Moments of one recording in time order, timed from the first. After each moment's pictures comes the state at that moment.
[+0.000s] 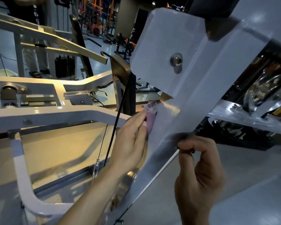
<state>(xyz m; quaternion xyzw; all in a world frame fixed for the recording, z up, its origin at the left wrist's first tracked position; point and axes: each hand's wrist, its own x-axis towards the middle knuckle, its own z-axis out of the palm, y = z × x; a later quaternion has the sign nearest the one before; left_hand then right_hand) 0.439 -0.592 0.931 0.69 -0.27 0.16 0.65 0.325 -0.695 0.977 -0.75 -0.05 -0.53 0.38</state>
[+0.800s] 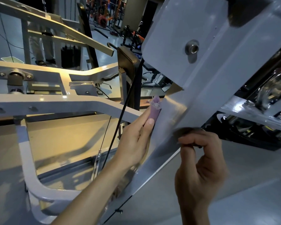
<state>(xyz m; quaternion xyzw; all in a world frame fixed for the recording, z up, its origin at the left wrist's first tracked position) 0.427 -0.594 0.920 0.68 -0.26 0.11 0.68 0.327 -0.690 0.973 -0.77 -0.05 -0.53 0.36</state>
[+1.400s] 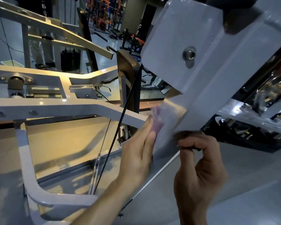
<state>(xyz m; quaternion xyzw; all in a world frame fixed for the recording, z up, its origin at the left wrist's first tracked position) 0.395 -0.605 0.912 0.64 -0.25 0.15 0.71 0.328 -0.687 0.973 -0.76 -0.03 -0.54 0.37</state>
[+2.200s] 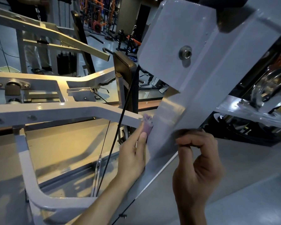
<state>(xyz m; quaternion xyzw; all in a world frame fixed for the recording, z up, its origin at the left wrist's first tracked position) 0.415 -0.606 0.884 0.63 -0.19 0.09 0.74 0.330 -0.684 0.971 -0.75 -0.02 -0.55 0.36</state>
